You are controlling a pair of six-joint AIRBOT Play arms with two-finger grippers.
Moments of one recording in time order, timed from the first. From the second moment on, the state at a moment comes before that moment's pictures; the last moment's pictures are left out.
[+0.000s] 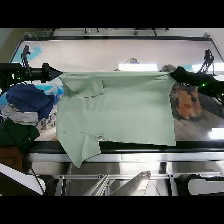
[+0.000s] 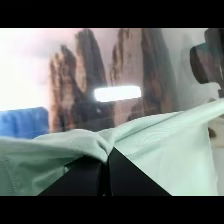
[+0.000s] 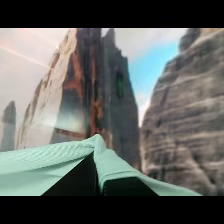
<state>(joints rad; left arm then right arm) 0.31 -1.89 1.60 -2.69 1.19 2.23 -0.25 -1.59 1.18 -0.36 0.66 0.82</state>
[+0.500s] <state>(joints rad) 0.35 -1.91 1.57 -2.68 1.30 2.20 -0.30 -1.68 1.29 -0.42 0.95 0.82</state>
